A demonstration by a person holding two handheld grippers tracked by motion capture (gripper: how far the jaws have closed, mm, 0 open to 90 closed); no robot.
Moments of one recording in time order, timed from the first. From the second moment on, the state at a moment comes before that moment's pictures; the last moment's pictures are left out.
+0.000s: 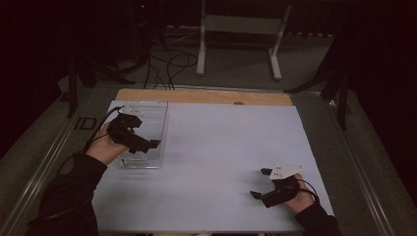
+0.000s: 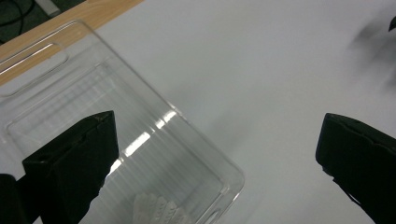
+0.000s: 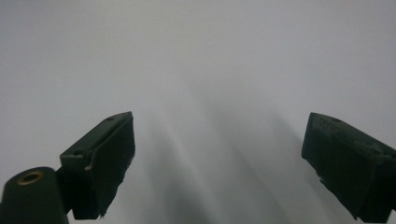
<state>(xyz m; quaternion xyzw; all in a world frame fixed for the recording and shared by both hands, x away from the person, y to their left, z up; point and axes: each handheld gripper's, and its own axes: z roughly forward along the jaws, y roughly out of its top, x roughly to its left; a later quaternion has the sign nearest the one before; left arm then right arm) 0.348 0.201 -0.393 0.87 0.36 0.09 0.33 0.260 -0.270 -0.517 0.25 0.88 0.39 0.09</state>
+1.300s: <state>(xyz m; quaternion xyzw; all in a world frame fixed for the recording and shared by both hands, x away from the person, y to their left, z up) 0.336 0.120 -0.405 0.90 0.25 0.04 0.35 0.260 -0.270 -0.517 0.25 0.88 0.40 0.09</state>
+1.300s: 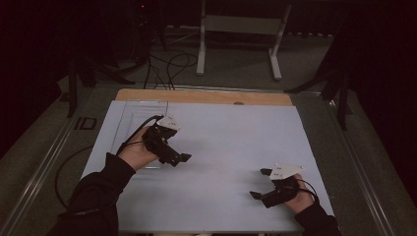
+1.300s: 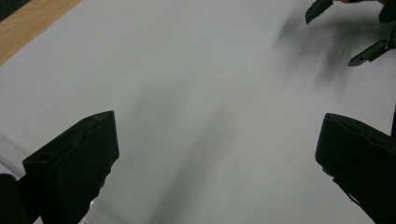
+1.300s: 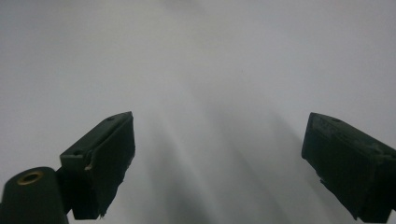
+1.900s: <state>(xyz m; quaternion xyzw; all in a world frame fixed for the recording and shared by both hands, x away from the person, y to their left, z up) 0.317 0.091 -0.425 0.91 0.21 0.02 0.35 0.260 -0.270 -0.516 0.25 0.88 0.39 0.09</state>
